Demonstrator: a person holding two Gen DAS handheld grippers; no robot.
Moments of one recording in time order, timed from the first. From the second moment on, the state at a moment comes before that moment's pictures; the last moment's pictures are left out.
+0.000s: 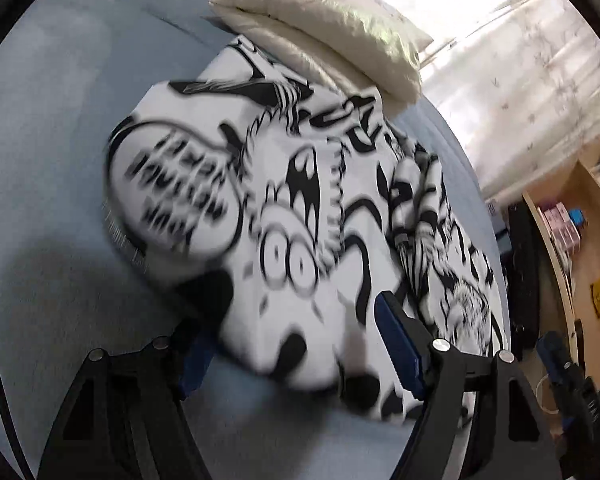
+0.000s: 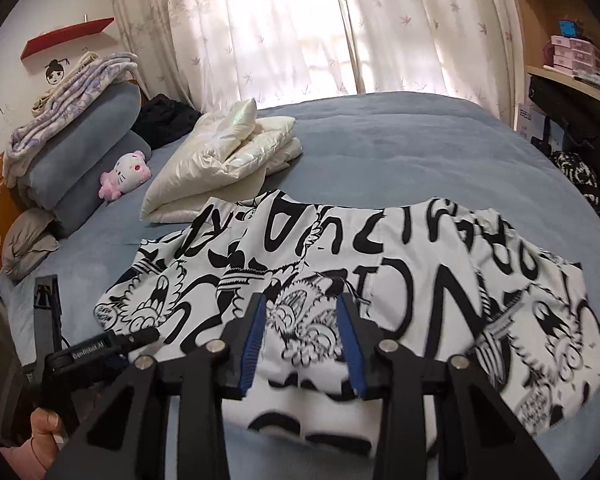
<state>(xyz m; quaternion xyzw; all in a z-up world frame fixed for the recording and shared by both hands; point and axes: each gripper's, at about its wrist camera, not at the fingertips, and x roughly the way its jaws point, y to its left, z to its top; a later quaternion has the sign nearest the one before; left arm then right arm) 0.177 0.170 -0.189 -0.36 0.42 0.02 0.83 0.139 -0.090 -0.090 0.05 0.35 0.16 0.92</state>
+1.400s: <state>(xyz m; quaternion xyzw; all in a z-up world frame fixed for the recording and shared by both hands) 0.232 -0.241 -0.082 0.10 0.28 -0.20 0.93 0.062 -0.355 -0.147 0.30 0.31 -0.04 0.90</state>
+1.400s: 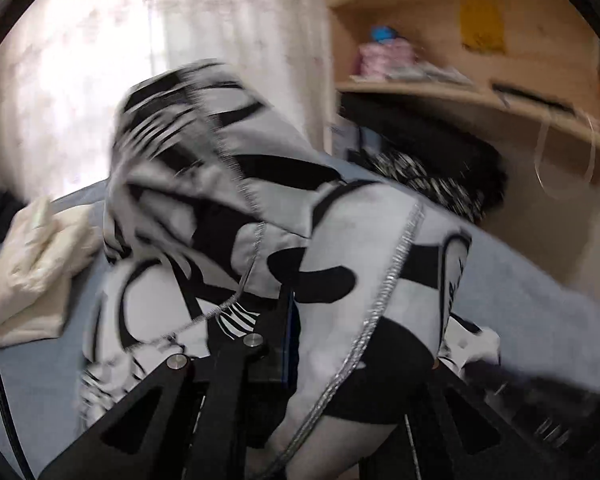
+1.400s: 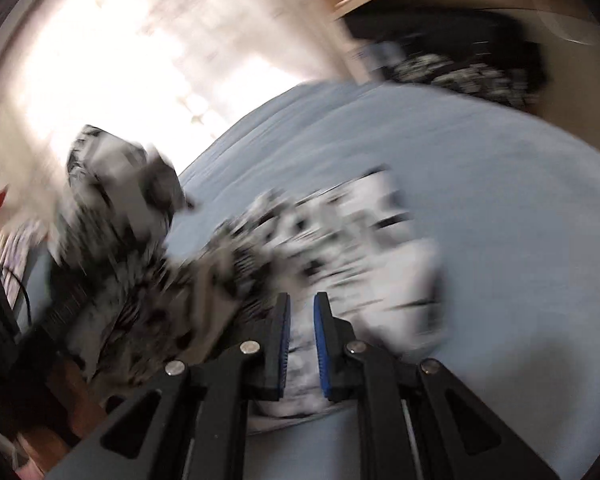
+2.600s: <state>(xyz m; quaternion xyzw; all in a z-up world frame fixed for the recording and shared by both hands) 0.186 -0.268 -0.093 0.13 0.43 -0.32 0.83 0.055 -0.407 -0.112 0.36 0.34 0.00 0.87</state>
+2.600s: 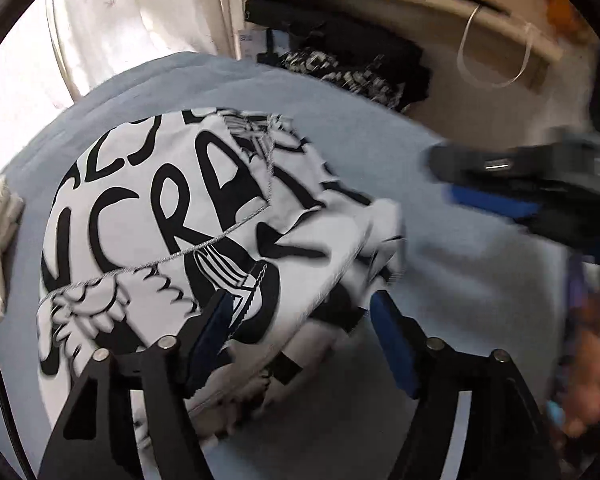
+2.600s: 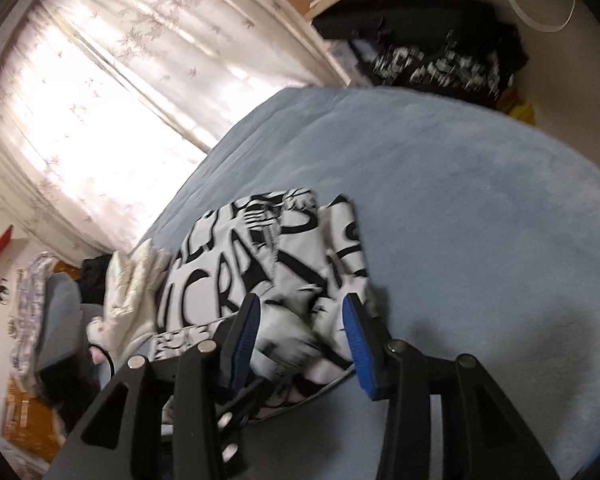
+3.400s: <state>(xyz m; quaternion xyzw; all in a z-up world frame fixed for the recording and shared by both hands) 0.279 -0.106 -0.108 -0.02 0.48 -0.23 0.85 0.193 -0.377 -0.186 0.37 0.51 0.11 0.77</state>
